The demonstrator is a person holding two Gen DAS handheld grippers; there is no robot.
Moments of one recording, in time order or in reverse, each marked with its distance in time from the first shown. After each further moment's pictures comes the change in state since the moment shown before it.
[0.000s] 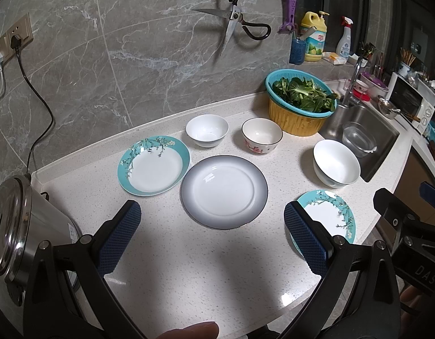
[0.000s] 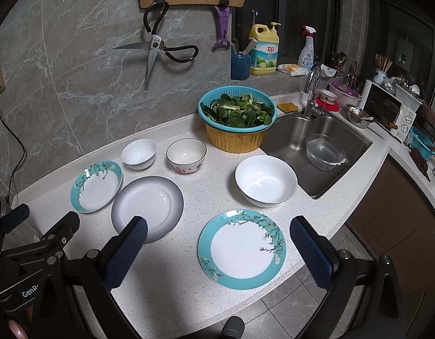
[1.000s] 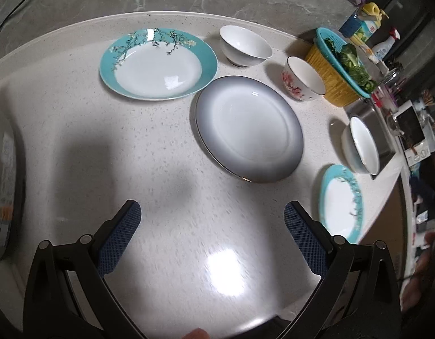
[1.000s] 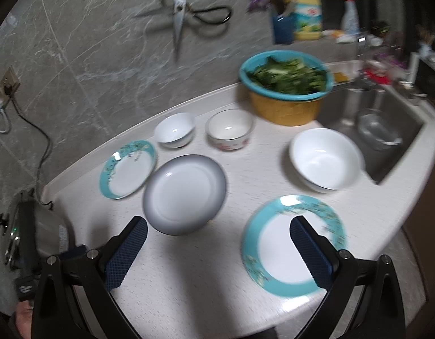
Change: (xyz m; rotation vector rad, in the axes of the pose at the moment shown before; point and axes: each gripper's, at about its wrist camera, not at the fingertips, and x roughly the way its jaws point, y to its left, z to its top) left arm 0.171 0.104 -0.073 -0.294 0.322 -0.163; right arm 0.099 0.014 -0.001 0.000 0.149 0.342
